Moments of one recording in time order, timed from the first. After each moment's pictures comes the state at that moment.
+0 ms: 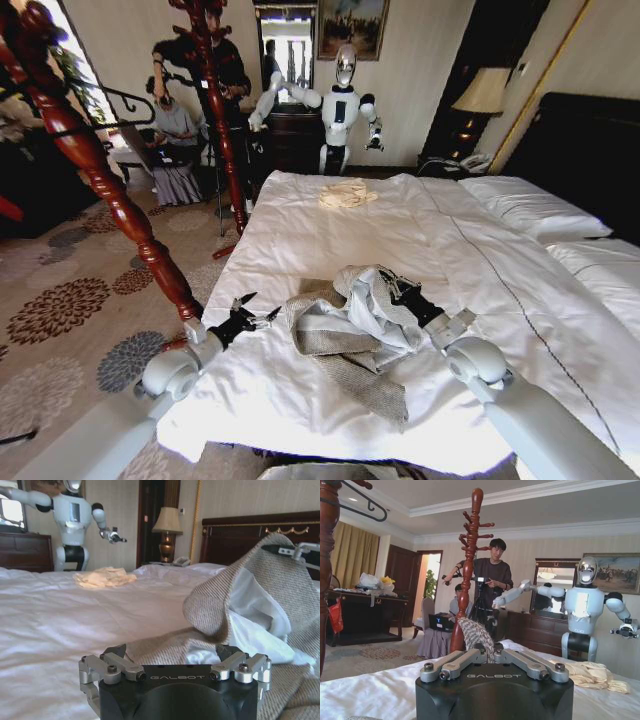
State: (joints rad) left arm 1.20 -0.70 -0.14 -1.99 -0.74 0.07 0.13; right arm -1.28 0.78 0.45 1.95 0.60 0.16 -0.17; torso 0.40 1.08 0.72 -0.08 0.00
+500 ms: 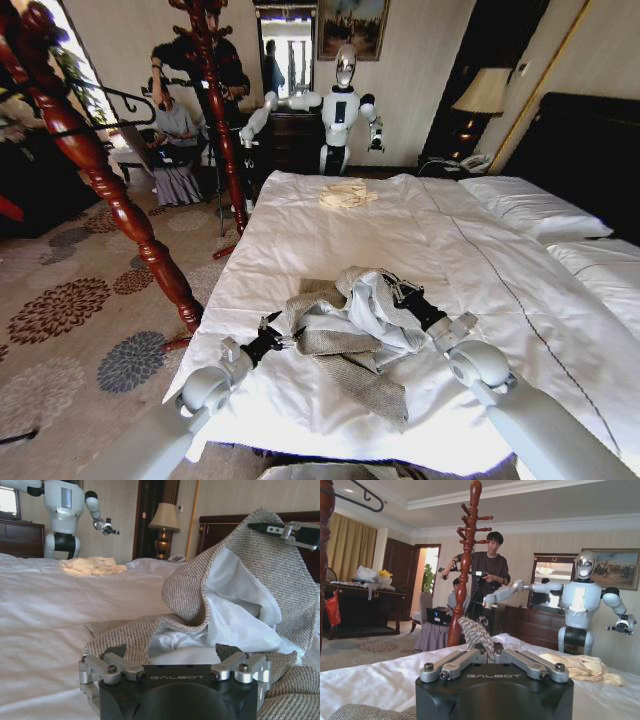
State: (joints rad) left arm 1.16 -0.92 0.01 -1.87 -0.58 0.04 0.10; right arm -1.28 0.78 0.44 1.93 0.59 0.16 -0.17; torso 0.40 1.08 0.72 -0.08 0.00
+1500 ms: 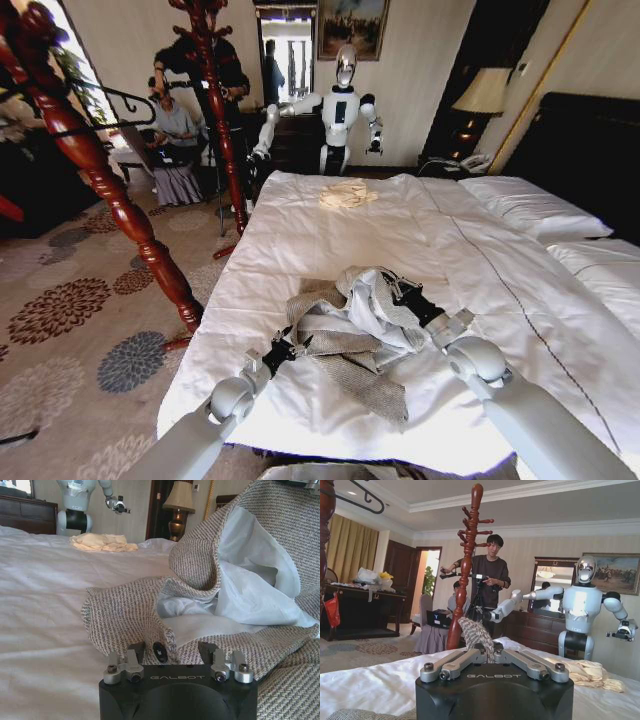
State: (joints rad) left arm 1.17 -1.03 0.04 -1.77 -0.51 0.06 0.05; right arm -1.24 0.78 0.43 1.91 0.58 0.17 -0.18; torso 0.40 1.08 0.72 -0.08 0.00
